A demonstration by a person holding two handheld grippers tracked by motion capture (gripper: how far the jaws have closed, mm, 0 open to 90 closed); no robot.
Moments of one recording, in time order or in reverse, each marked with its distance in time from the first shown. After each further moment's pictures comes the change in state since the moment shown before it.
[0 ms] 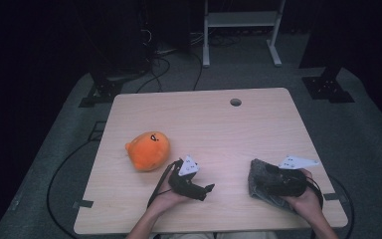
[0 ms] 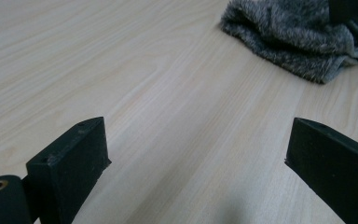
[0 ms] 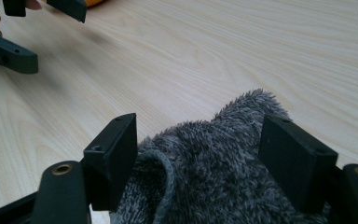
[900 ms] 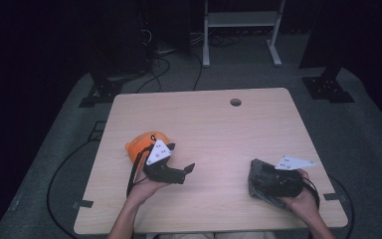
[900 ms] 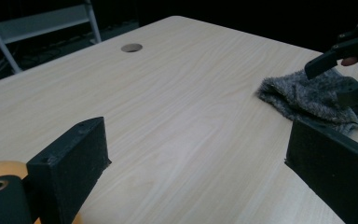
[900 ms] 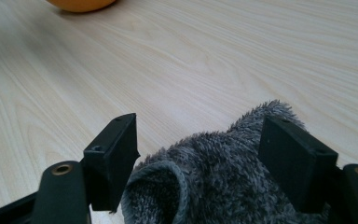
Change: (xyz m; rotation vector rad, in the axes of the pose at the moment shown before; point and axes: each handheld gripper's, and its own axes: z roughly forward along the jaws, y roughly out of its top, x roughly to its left) left arm 0.035 0.027 -0.074 -0.178 0.123 0.011; right arm 0.010 0.005 0.004 -0.008 0.003 -0.020
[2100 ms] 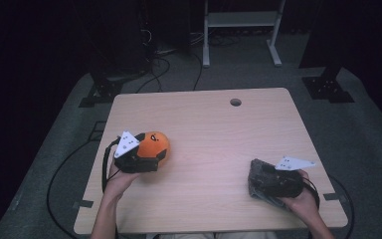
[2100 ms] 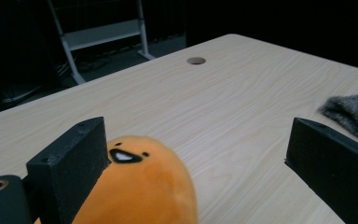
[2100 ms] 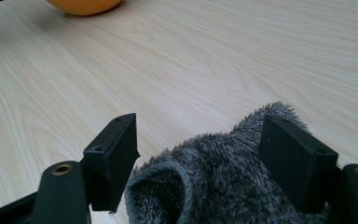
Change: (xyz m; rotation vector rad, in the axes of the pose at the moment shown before) left arm 0.053 -0.005 -0.048 -0.055 0.172 -0.049; right arm 0.001 0.000 -0.001 -0.007 0.009 0.005
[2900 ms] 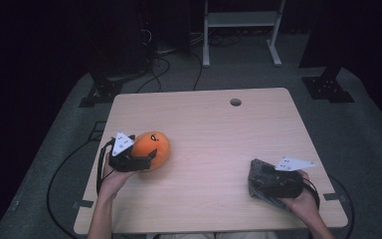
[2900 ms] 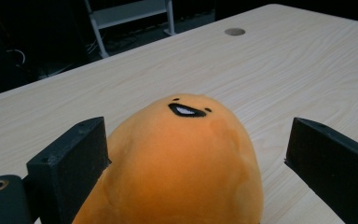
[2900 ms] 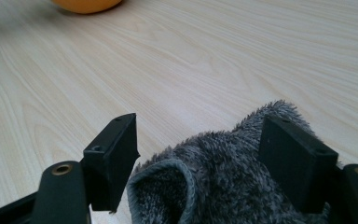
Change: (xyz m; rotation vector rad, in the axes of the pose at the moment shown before) left arm 0.026 -0.023 0.005 0.088 0.111 0.004; right arm 0.001 -0.001 -0.001 0.003 0.002 -0.005
